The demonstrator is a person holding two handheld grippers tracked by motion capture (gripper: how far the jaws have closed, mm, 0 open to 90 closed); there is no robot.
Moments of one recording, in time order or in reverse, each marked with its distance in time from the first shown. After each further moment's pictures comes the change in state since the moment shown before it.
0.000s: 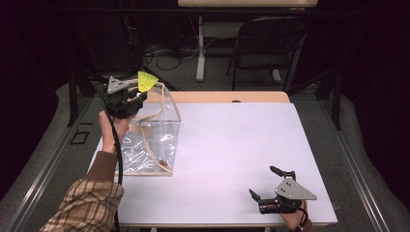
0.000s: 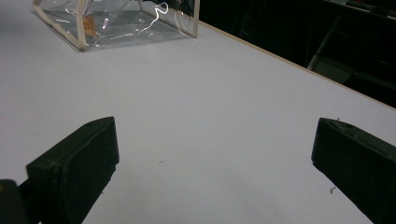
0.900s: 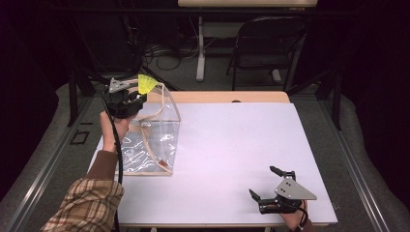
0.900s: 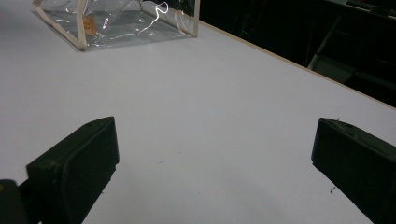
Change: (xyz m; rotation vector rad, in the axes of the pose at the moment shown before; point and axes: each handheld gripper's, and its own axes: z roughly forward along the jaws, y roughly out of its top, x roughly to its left) left arm 0.008 -0.007 0.011 0.050 0.002 -0.021; right arm 0.000 0.000 0.000 0.002 0.001 -0.001
